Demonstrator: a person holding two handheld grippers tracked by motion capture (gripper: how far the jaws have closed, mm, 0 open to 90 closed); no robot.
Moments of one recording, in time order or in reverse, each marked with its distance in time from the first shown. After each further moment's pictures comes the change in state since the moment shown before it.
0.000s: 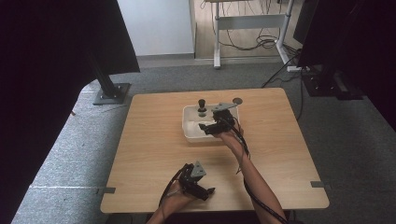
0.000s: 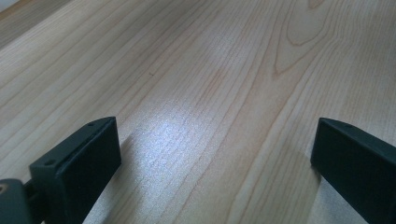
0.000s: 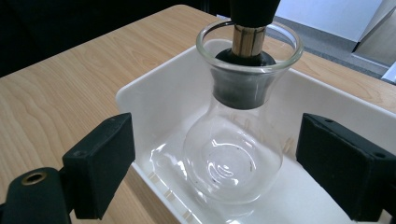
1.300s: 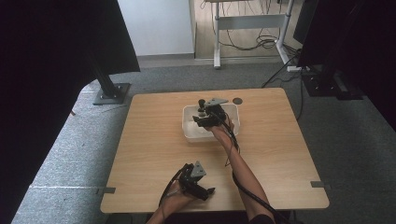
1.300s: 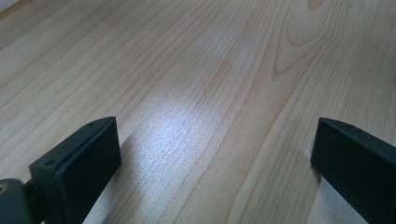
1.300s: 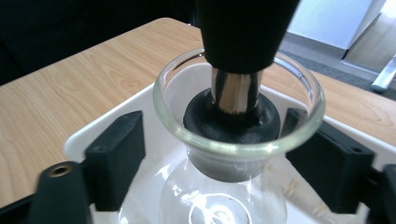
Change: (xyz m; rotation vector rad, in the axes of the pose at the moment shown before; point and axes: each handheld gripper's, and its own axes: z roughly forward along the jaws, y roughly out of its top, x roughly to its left) left arm 0.000 0.000 0.000 0.002 -0.001 0.002; right arm -0.010 0.011 0.048 -0.038 -0.033 0.027
